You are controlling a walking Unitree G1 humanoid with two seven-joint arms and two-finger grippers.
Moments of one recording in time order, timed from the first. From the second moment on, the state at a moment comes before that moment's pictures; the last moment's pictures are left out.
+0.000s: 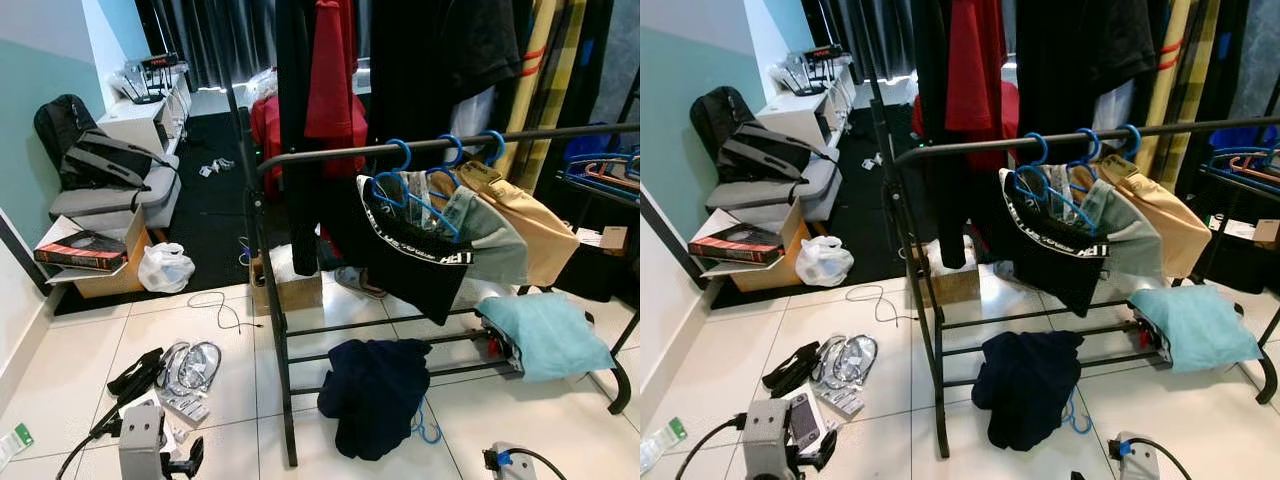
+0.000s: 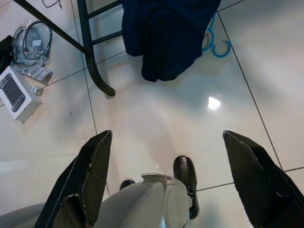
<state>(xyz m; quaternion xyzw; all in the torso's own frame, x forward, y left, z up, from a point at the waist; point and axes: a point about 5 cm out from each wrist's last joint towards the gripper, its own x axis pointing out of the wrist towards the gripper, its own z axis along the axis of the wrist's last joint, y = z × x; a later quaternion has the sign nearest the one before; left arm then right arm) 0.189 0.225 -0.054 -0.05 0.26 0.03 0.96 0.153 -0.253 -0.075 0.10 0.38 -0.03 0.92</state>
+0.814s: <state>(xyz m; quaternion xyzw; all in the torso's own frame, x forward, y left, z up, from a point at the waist) 0.197 0.212 -0.049 -0.07 0.25 -0.01 0.97 0.148 -0.264 -0.072 0.09 0.38 -0.03 0.92</state>
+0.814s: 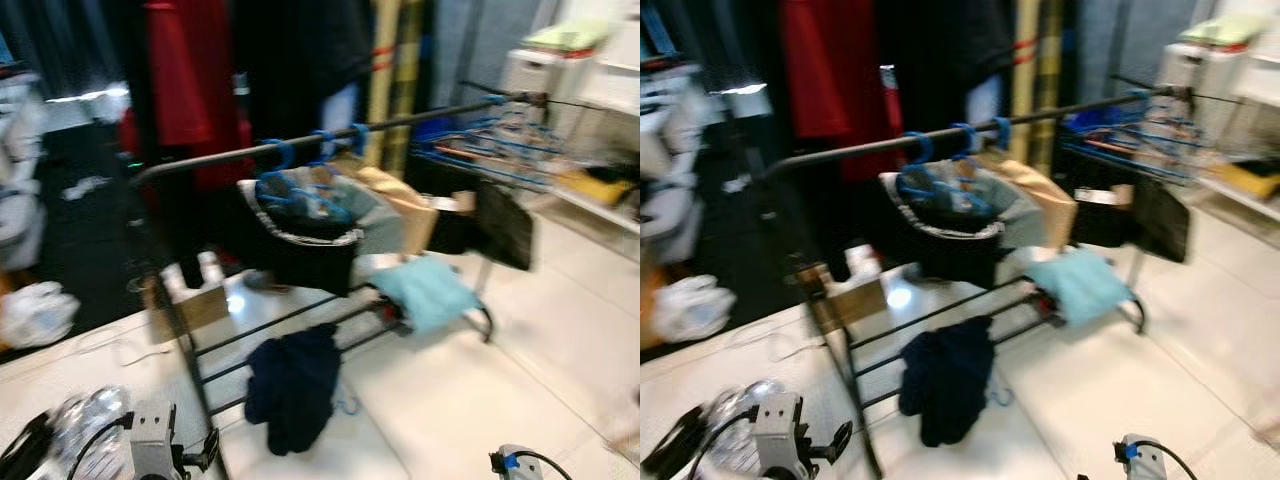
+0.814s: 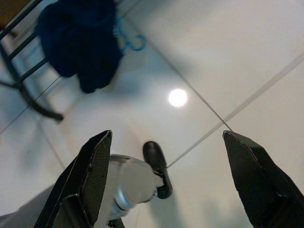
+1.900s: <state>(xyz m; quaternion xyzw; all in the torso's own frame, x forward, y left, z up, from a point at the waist) 0.222 0.209 -0.034 -0.06 0.21 -0.01 0.98 0.294 -0.217 0.196 -0.02 -0.10 0.29 0.95</state>
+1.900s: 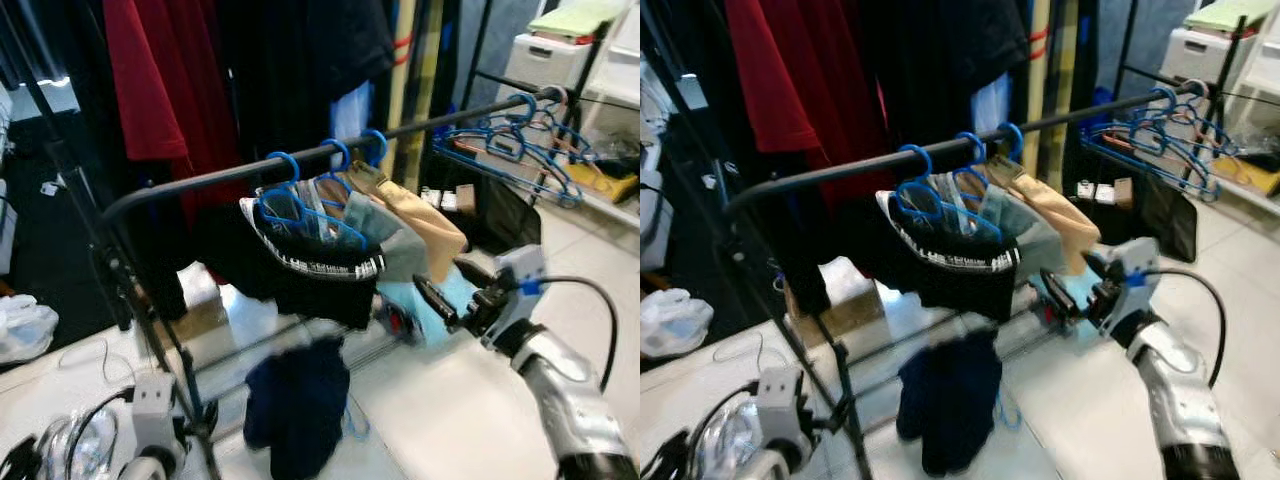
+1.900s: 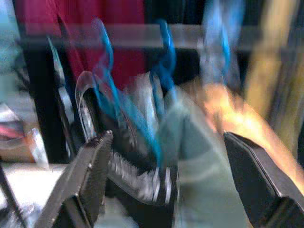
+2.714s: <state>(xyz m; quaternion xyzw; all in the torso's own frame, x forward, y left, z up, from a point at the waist) 0.218 0.213 -0.040 -0.05 0.24 0.01 0.97 0.286 -0.204 0.263 -0.07 -0.16 0.40 0.90</state>
